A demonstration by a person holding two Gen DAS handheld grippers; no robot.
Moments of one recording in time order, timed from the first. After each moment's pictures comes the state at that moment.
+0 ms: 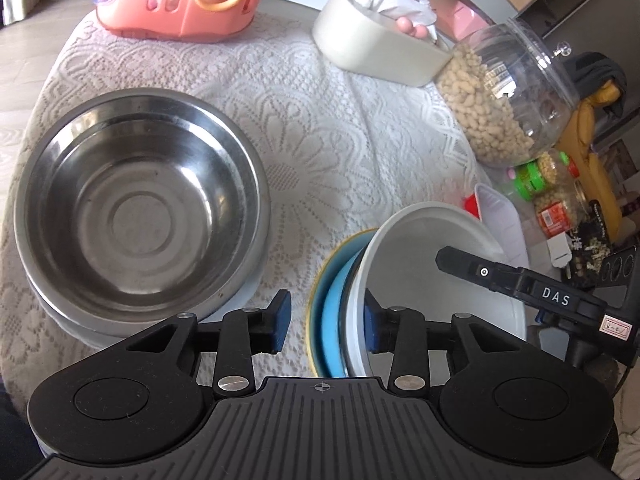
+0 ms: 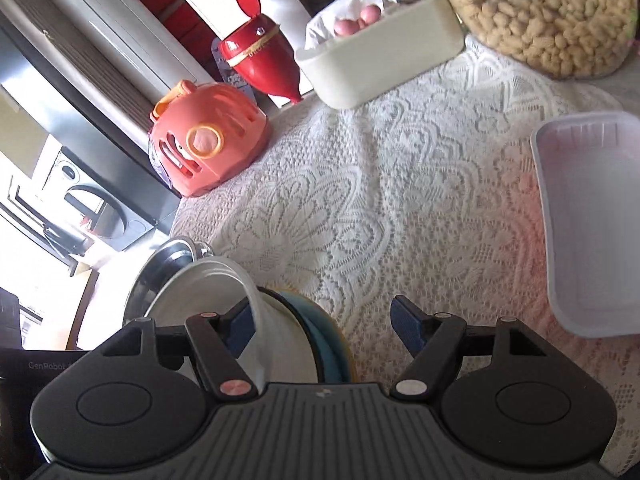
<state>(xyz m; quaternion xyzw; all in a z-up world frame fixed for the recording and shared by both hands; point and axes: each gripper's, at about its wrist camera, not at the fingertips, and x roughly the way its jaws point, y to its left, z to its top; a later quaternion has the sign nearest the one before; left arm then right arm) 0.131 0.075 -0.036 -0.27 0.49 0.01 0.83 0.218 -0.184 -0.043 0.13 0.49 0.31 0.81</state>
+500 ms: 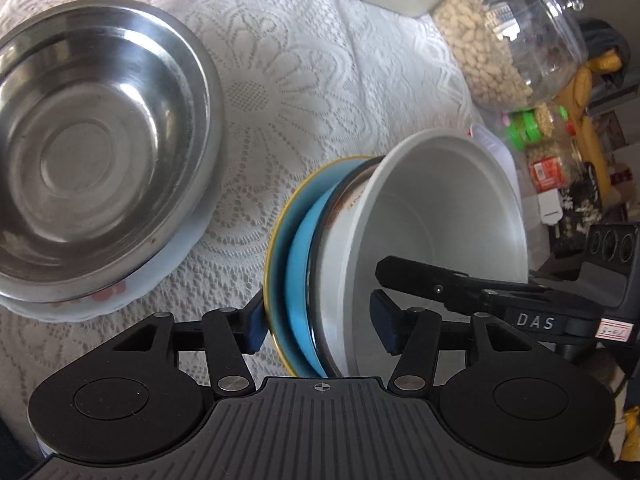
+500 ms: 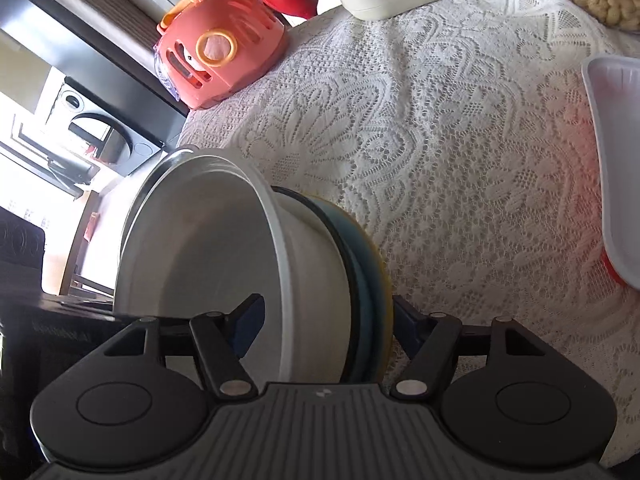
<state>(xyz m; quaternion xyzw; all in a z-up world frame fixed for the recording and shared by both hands) 0.152 0.056 -0.073 -0.30 0.56 -0.04 0.77 0.206 -0.158 -0.064 0.07 0.57 0.35 0.74</state>
